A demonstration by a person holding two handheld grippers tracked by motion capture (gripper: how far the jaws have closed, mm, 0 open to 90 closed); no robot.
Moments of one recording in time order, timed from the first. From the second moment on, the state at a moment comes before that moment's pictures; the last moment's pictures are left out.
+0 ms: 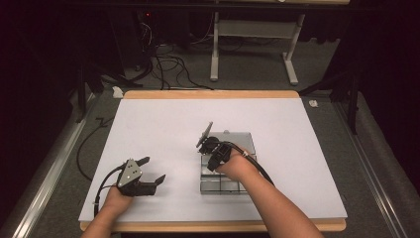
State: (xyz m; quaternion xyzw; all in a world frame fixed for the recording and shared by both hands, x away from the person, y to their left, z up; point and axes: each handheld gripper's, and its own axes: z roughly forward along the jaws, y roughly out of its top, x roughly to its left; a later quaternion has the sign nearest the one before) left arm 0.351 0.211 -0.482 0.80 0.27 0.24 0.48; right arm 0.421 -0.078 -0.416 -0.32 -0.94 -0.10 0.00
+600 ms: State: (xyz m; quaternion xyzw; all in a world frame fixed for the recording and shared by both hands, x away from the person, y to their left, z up) left arm 0.351 0.211 -0.482 0.80 0.27 0.23 0.48; right arm 0.422 -0.080 -0.423 -0.33 -0.94 -0.10 0.00
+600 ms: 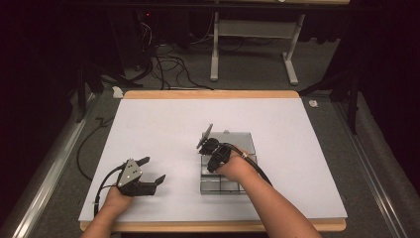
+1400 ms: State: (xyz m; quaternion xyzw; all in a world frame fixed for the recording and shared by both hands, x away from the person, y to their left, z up) left arm 0.352 0.210 -0.482 0.80 0.27 0.24 0.48; right arm 0.388 -0.229 -0.381 -0.46 -0.88 -0.13 -0.05
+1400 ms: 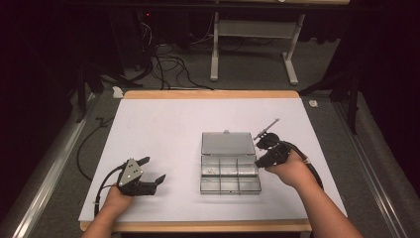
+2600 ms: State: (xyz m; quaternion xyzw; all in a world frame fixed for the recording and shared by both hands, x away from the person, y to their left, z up) left arm 0.351 0.210 -0.482 0.80 0.27 0.24 0.48; right arm 0.325 -0.306 -0.445 -0.53 -0.75 -0.33 -0.21
